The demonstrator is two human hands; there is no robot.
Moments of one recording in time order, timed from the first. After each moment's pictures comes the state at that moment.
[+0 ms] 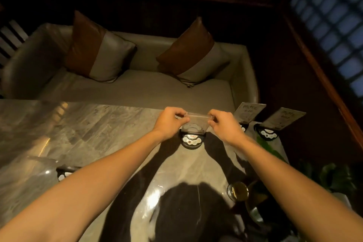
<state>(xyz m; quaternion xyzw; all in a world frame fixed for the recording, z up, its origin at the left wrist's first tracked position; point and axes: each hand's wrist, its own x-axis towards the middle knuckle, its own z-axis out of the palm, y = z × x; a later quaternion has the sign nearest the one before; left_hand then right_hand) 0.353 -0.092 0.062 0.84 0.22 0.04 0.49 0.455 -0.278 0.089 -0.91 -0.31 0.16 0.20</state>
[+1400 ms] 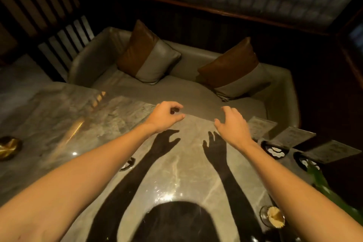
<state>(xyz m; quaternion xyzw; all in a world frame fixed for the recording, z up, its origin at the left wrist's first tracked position) 0.239 0.038 0.119 0.86 0.28 0.04 0.44 0.392 -0.160 0.119 -0.92 -0.33 0.12 0.16</state>
